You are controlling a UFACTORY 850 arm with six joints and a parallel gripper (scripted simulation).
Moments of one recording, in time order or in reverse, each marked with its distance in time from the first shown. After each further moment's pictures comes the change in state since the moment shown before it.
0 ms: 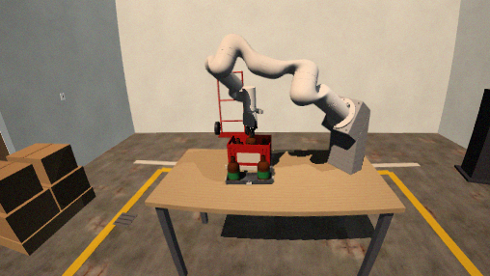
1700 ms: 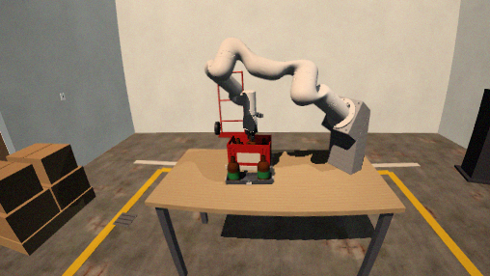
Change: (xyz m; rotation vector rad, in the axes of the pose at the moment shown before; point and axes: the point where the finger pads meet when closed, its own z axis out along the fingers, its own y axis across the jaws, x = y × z) arm 0.000 0.000 0.027 0.000 0.000 0.000
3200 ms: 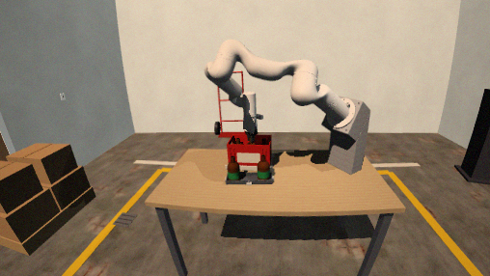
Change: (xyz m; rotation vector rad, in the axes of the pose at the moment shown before) arm 0.000 0.000 0.011 0.000 0.000 0.000
